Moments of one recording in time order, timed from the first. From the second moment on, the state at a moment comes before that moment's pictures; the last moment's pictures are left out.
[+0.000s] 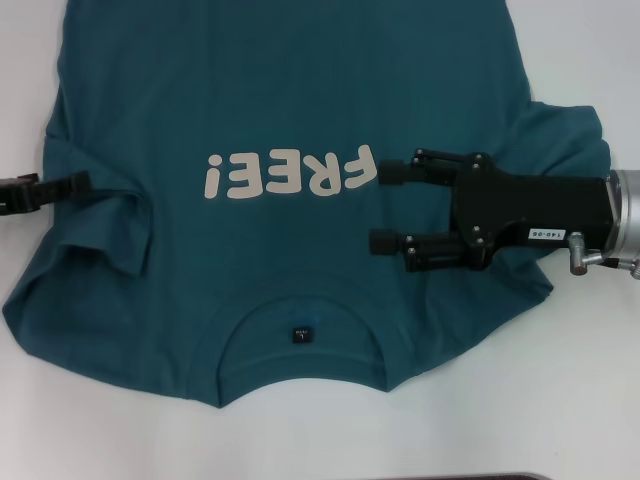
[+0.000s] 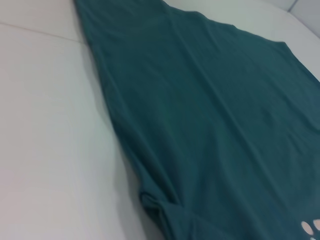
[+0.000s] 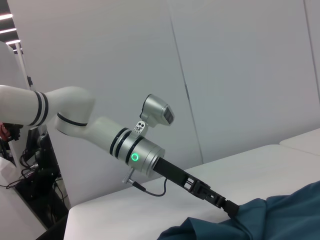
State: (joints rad) left arm -0.40 -2.10 -2.59 -0.81 -0.90 1.21 -1.91; right arm 0.48 2.08 2.30 0.52 -1.82 1.70 -1.96
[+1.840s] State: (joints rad) left arm -0.47 -2.11 -2.58 -0.81 -0.91 1.22 -1.92; right arm 0.48 2.08 2.31 0.52 -1.82 1.70 -1.97
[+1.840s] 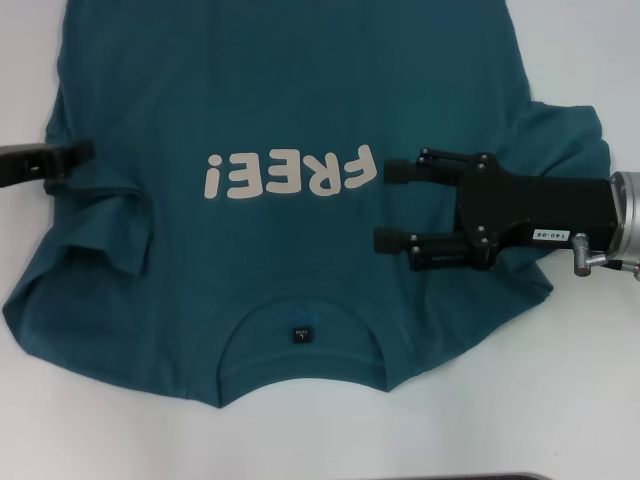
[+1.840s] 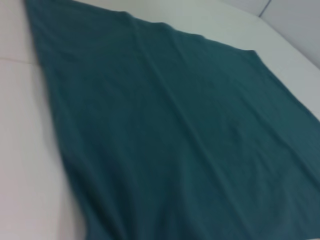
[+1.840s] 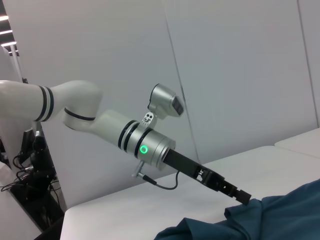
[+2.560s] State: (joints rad) left arm -0.42 -2.09 -2.59 -0.86 -0.90 1.32 -2.00; right arm 0.48 2.09 2.31 0.52 -1.82 1.70 -1.97
